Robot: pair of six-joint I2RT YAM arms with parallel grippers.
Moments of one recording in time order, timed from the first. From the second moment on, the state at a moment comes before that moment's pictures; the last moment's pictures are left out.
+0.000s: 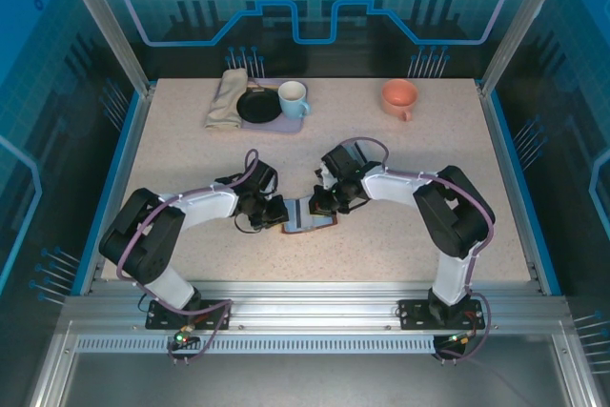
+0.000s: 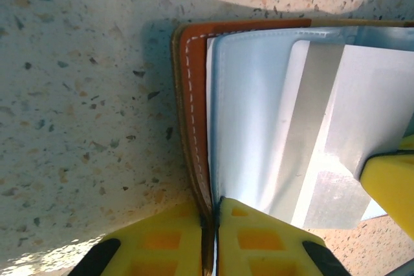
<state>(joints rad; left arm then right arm) -0.49 1.61 0.79 -0.37 0.34 -0.80 0.64 1.85 1.08 -0.38 -0.48 0.65</state>
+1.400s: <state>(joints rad) -0.45 1.62 0.79 -0.35 0.38 -0.79 0.66 1.92 1.16 -0.43 -0.52 0.64</state>
